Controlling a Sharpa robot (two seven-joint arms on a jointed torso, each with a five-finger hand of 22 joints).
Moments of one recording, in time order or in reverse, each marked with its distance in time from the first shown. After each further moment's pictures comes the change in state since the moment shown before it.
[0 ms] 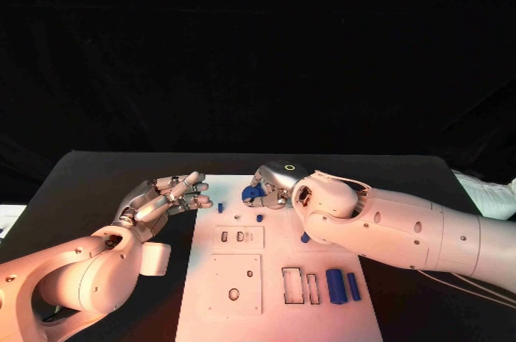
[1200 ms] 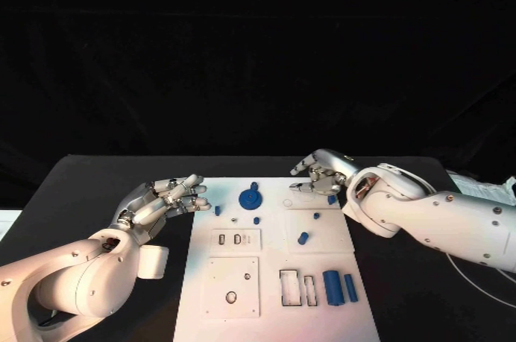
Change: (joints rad) left arm 0.000 -0.005 0.000 0.002 0.000 0.000 -0.001; left_hand 0.007 0.001 0.003 -0.009 0.000 0.000 0.000 -0.005 0.000 0.000 0.000 0.000 0.000 0.000 0.000 -0.007 0.006 0.000 0.000 0.000 0.000 0.000; right arm 0.016 -0.295 0.007 0.052 0.455 -0.151 0.279; right_hand 0.251 0.013 -0.024 -0.091 -0.021 0.012 -0.006 0.003 -0.003 -0.012 0.002 -0.013 0.004 0.000 0.000 -0.008 0.001 0.000 0.000 0.000 -0.012 0.000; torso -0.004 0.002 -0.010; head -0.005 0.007
